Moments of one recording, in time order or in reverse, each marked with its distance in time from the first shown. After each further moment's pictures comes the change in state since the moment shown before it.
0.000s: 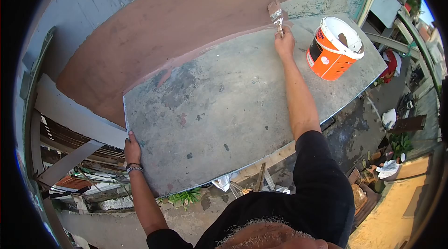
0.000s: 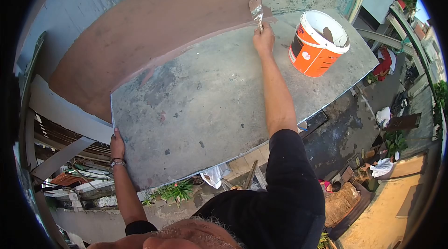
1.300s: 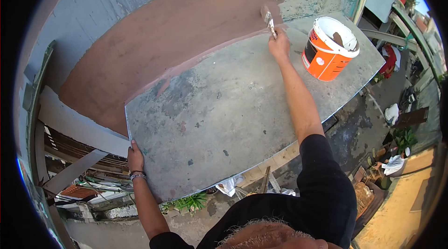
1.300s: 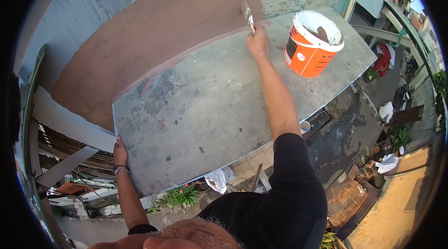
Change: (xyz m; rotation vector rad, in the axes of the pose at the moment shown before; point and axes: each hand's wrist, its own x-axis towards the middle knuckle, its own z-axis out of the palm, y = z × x) left_hand 0.003 0.002 0.000 -0.001 -0.012 0.013; right_hand 0.006 -0.021 -0.012 -0.167 -0.021 -0.005
